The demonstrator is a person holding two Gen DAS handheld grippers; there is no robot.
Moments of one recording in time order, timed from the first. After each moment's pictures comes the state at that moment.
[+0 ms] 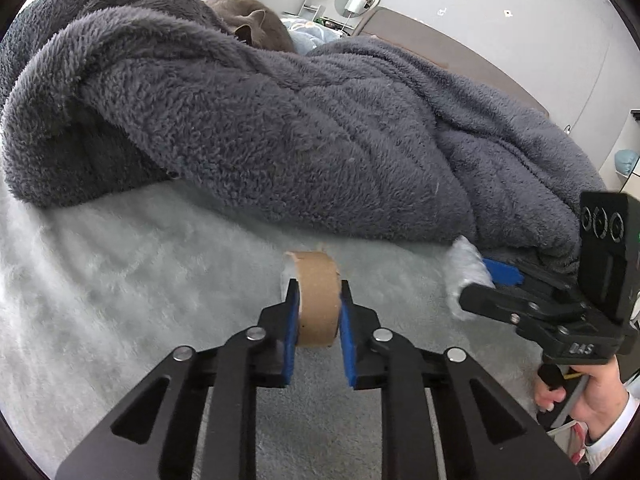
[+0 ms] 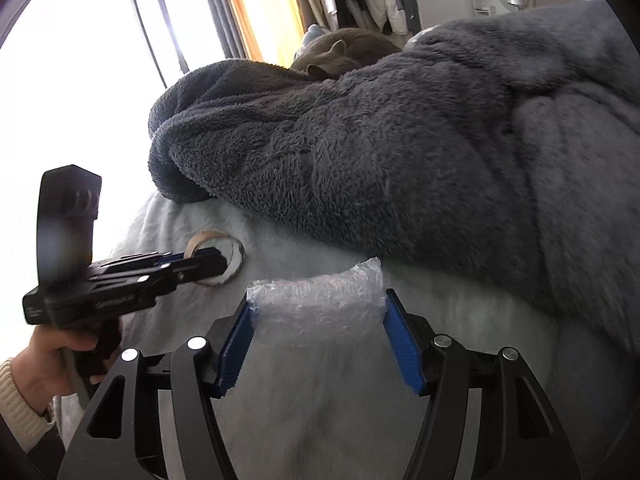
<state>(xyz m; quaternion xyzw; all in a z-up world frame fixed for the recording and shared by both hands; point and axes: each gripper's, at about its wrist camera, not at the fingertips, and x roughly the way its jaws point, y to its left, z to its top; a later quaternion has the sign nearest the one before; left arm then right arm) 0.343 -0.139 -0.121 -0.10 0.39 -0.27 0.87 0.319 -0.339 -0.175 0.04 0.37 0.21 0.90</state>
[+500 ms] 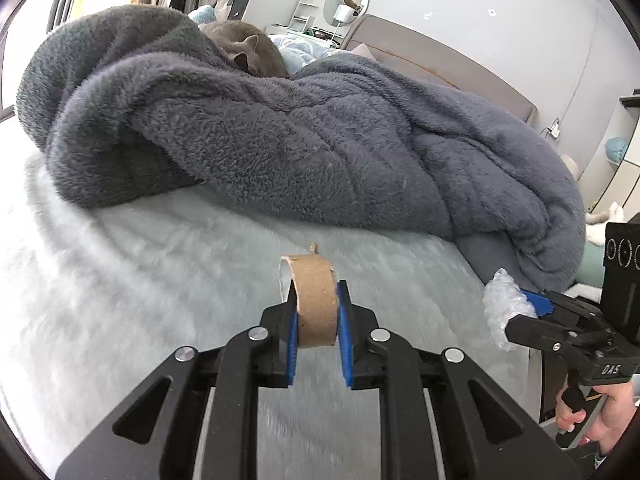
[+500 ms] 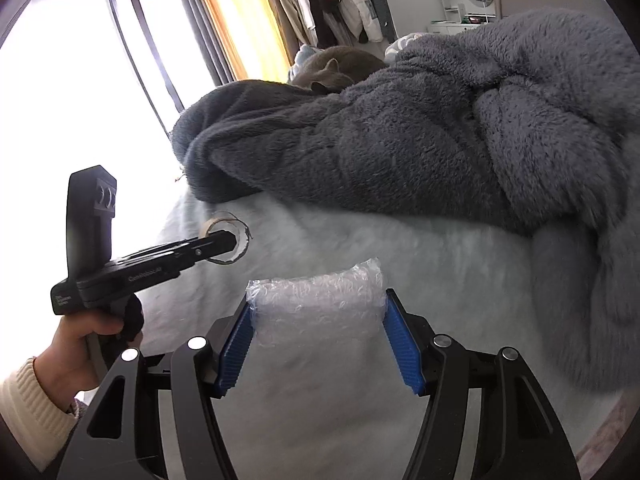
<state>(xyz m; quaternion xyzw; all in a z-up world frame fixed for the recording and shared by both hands) 0.295 -0.118 -0.094 -0.07 0.38 -0.28 0.88 0.236 -0.327 -0.151 0.09 0.35 0.18 0.91</state>
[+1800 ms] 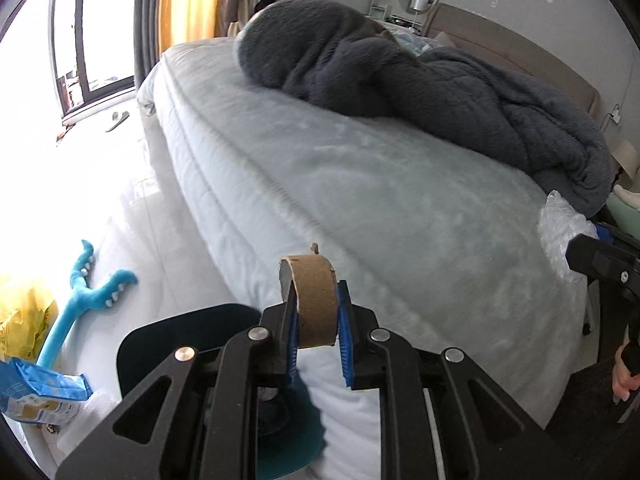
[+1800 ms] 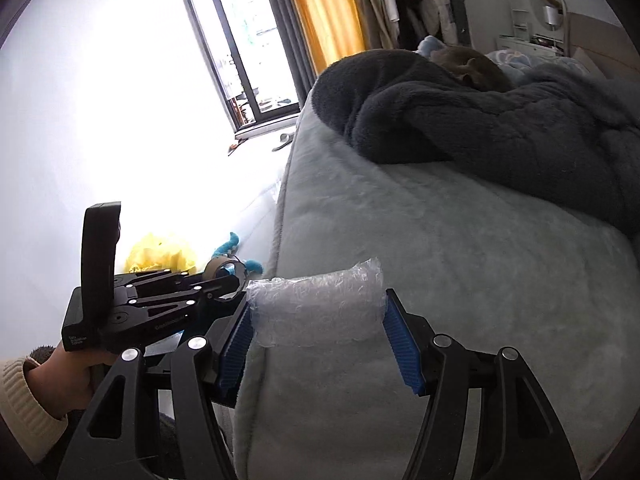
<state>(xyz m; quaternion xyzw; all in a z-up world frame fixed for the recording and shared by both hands) 0.167 0.074 -0.106 -0.03 0.42 -0.12 0.90 0.154 -0.119 -0.143 0.03 0.35 0.26 0.90</state>
